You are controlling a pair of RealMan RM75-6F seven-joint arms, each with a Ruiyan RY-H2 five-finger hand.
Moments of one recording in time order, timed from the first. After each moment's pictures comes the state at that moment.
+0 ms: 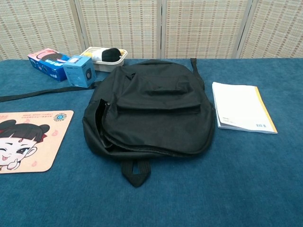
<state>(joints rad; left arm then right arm) 0.00 -1.16 -0.02 -1.58 1.55 1.60 0.07 0.29 -1.16 0.08 -1.48 -1.45 1.20 -0.15</state>
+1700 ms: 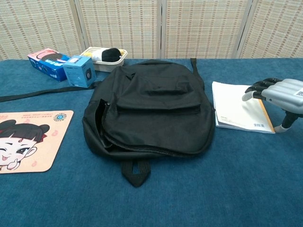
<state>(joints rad) 0.02 -1.16 -0.02 -1.56 1.52 1.59 0.06 0.58 -1.65 0.03 -0.81 -1.52 0.97 -0.08</state>
